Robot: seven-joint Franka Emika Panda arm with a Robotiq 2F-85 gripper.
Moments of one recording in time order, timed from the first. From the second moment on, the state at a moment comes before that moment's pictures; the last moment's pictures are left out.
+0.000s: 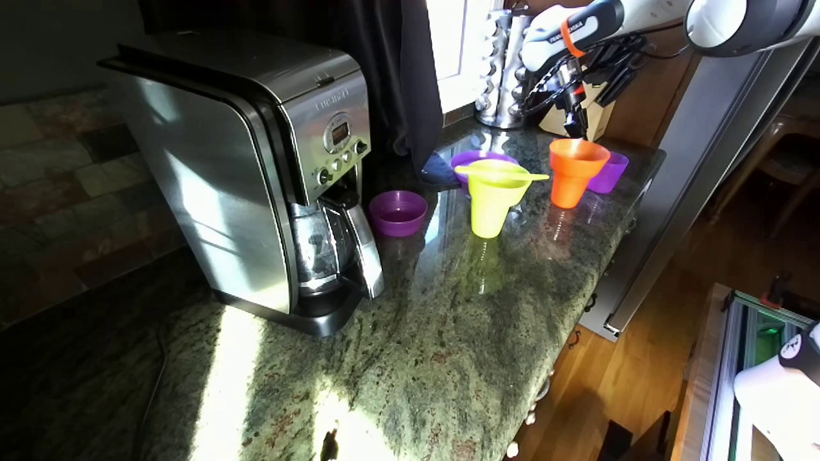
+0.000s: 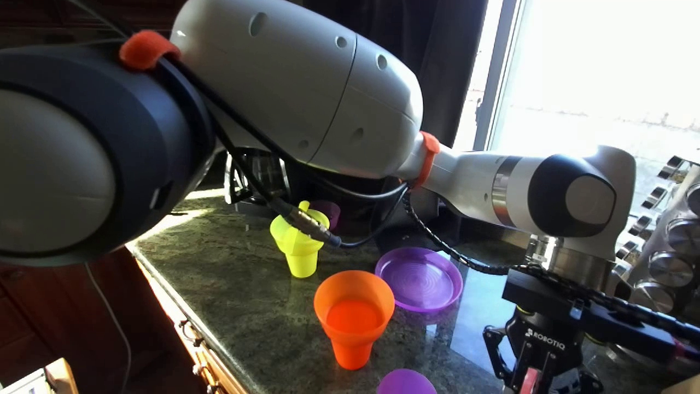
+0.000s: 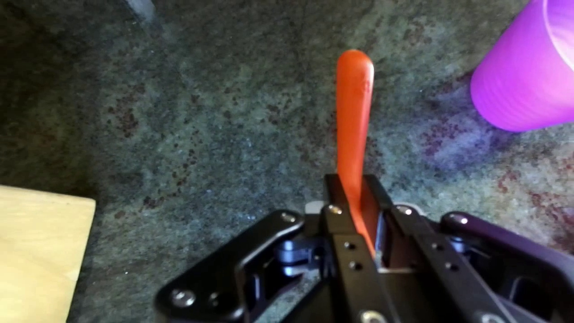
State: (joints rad) arm -0.45 0.83 -0.21 -1.17 -0.23 1.60 -0.69
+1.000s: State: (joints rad) arm -0.39 0.58 -0.21 -1.34 -0.23 1.56 -0.85
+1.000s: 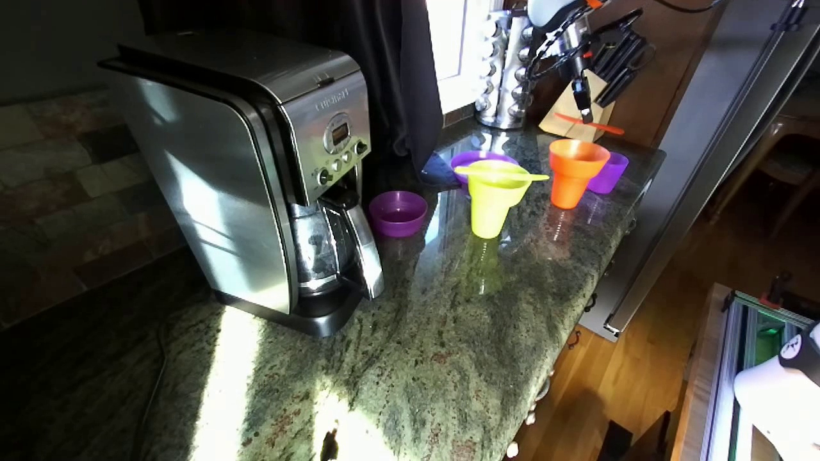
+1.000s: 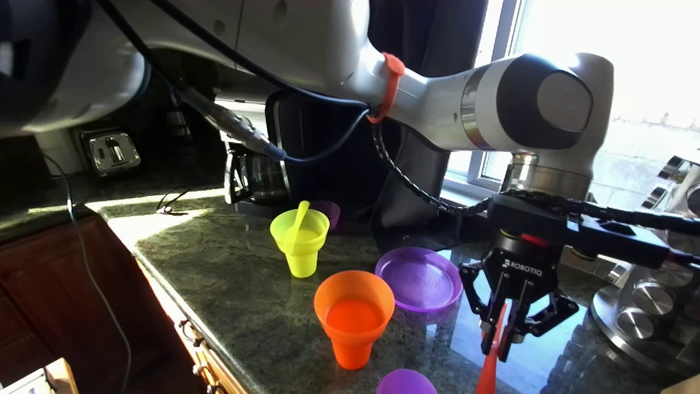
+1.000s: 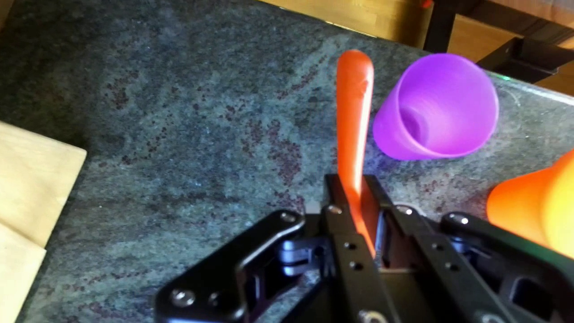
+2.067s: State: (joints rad) arm -0.31 0.32 -0.18 -1.65 -0.26 1.56 -0.91
